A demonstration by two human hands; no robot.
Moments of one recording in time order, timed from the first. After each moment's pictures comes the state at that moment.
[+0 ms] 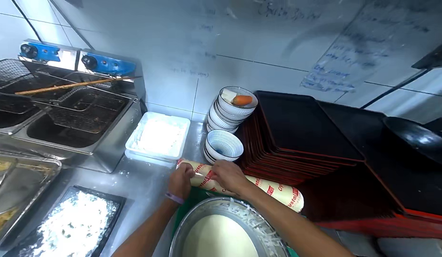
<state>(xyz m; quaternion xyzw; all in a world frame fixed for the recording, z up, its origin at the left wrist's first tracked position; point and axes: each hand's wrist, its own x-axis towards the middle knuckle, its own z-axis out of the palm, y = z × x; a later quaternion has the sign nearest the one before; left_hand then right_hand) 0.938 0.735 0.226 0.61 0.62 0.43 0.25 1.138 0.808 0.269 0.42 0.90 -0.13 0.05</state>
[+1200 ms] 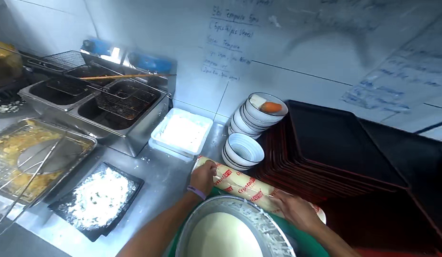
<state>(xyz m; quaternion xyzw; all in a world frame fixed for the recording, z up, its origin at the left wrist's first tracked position) 0.945 0.728 0.241 0.59 0.64 0.37 0.32 1.270 0.763 0.268 0.53 0.83 -0.12 0.07</state>
